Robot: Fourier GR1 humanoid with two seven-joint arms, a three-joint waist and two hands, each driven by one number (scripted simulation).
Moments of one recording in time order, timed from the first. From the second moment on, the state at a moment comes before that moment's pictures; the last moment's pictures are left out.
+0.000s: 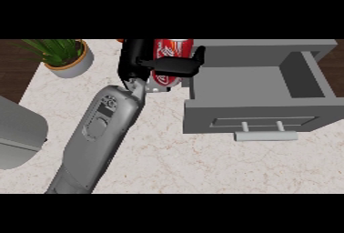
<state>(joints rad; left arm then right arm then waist) -0.87 0.00 -0.15 -1.24 0.01 0.36 0.23 0.30 -0.03 -0.28 -2.19 -0.12 0.21 0.09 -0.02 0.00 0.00</state>
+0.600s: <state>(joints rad) -1.22 0.00 -0.21 -0.95 0.11 0.50 0.26 0.27 -0.04 -0.30 -2.18 -0.13 0.22 0.10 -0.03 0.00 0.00</state>
